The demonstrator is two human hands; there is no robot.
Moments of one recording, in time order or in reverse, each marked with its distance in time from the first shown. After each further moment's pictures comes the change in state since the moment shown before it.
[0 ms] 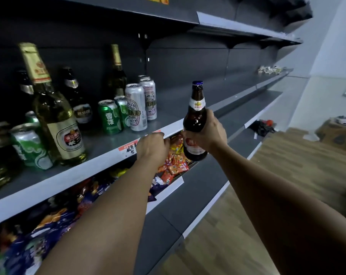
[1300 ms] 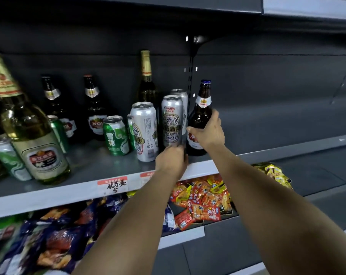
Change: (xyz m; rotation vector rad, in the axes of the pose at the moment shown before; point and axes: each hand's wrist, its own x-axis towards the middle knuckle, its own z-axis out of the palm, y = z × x) left_hand 0.174 0.030 0.089 0.079 0.089 -0.295; right_hand 0.248 0.014 0.137 0.285 -0.316 -0.227
